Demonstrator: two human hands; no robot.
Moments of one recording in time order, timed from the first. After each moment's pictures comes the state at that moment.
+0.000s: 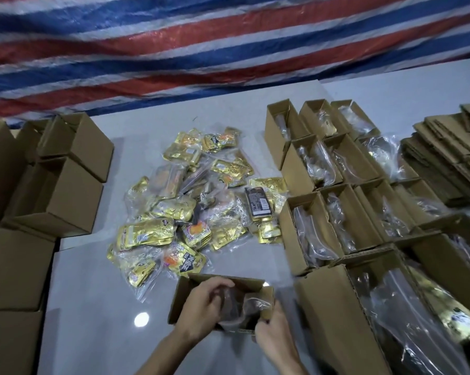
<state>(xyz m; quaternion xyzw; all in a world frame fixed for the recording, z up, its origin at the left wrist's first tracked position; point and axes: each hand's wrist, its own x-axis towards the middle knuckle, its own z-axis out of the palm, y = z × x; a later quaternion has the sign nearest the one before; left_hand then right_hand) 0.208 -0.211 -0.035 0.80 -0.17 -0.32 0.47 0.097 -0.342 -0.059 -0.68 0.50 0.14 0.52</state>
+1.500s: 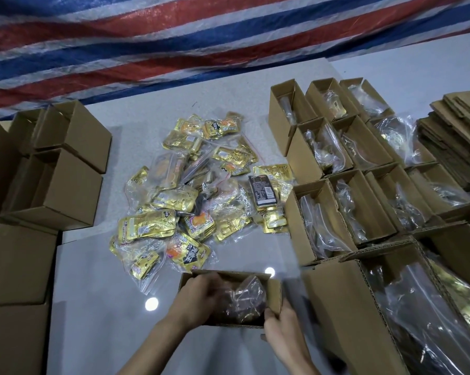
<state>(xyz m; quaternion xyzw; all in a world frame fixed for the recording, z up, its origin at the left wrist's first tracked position) 0.236 -0.201 -0.045 0.86 -0.23 -0.39 0.24 0.088 -0.341 -0.076 -0.65 0.52 0.12 0.54</state>
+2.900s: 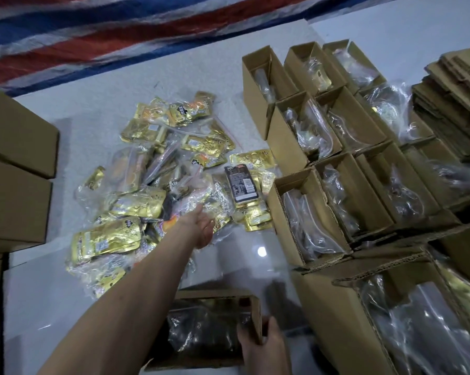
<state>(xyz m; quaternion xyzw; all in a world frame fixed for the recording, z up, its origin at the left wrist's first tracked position) 0.361 -0.339 -0.116 0.45 0.49 -0.36 0.65 0.103 -0.333 -0.061 -0.59 0.63 0.11 0.49</state>
